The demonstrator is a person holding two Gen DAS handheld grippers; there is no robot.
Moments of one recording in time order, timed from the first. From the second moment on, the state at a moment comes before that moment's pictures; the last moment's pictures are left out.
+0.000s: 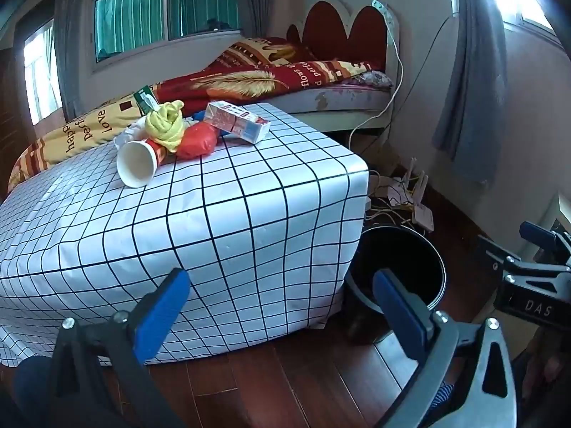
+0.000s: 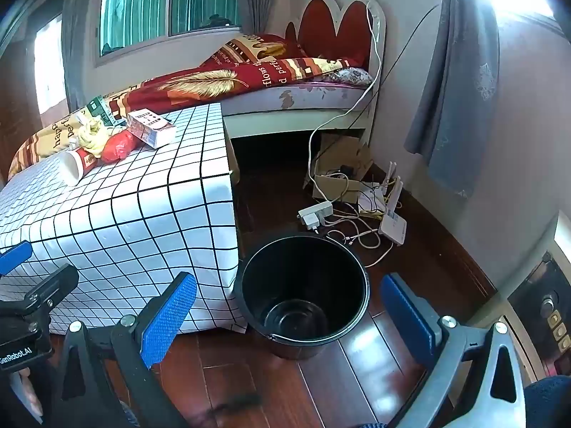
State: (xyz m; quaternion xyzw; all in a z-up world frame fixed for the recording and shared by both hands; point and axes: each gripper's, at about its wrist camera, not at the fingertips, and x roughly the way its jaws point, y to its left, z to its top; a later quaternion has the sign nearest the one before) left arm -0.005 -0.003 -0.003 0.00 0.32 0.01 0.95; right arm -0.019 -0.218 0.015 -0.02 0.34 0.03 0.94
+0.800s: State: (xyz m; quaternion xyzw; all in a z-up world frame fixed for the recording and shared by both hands) left arm -0.004 -0.007 -0.005 0.01 0.33 0.01 0.94; right arm -0.022 -0.216 0.013 -0.02 0.34 0.02 0.94
